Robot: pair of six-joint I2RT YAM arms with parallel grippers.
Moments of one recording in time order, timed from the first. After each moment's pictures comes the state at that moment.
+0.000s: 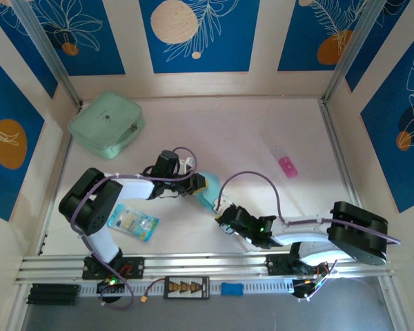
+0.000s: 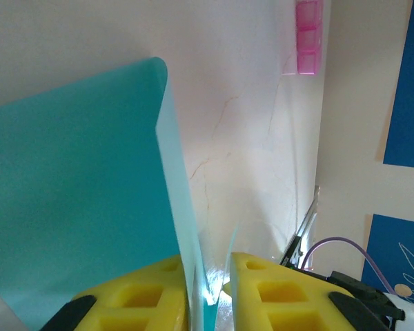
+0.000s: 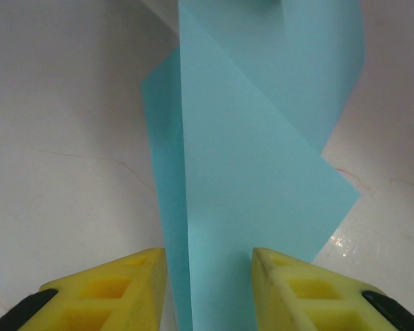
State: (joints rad) left arm -0.58 1.72 0.73 0.30 0.71 -0.95; right arm 1.17 1.29 0.33 0.15 0.45 0.13
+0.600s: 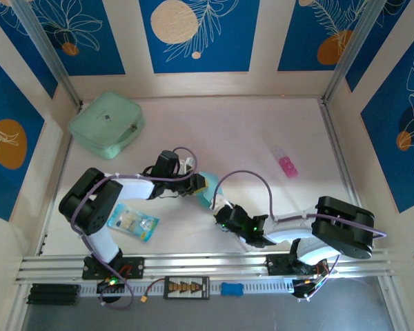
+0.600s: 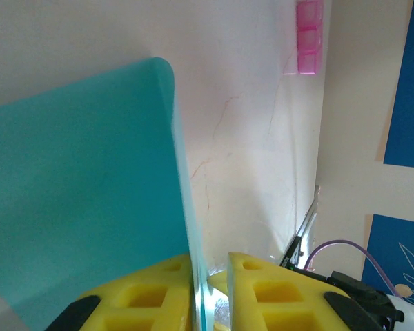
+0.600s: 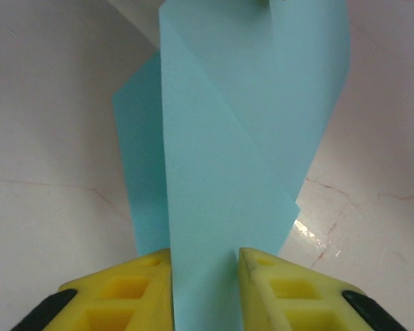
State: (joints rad) left arm -0.58 1.72 0.73 0.30 0.71 -0.95; right arm 1.18 1.40 0.36 0.22 0.52 0.13
